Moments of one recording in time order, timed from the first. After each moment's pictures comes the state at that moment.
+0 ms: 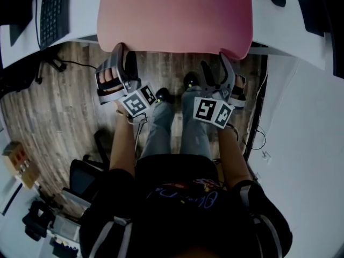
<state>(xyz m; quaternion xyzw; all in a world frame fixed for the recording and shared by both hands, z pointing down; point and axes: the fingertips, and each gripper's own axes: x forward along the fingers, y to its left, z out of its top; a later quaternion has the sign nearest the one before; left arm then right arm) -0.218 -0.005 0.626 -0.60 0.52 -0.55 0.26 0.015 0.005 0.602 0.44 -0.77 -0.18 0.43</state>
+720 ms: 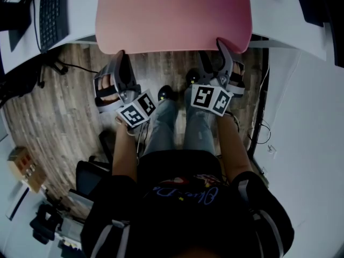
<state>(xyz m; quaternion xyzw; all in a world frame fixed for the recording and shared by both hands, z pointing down) -0.221 0.017 0.586 -0.62 0.54 -0.51 0.26 0.001 -0.014 0.599 0.45 -0.76 -0.19 0.43</state>
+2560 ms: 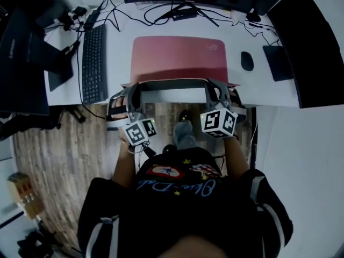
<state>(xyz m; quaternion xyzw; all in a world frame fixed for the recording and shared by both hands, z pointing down) -0.236 -0.105 0.447 -0.65 0.52 -0.48 0.27 -0.016 -0.134 0.427 0.40 -0.79 -0.22 0.41</state>
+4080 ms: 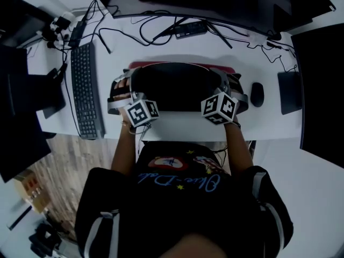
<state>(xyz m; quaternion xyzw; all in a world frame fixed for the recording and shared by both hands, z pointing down) -0.246 -0.337 0.513 -0.68 0.46 -0.53 0.20 -0.028 -0.351 0.502 0.34 -0.79 -0.15 0.50</state>
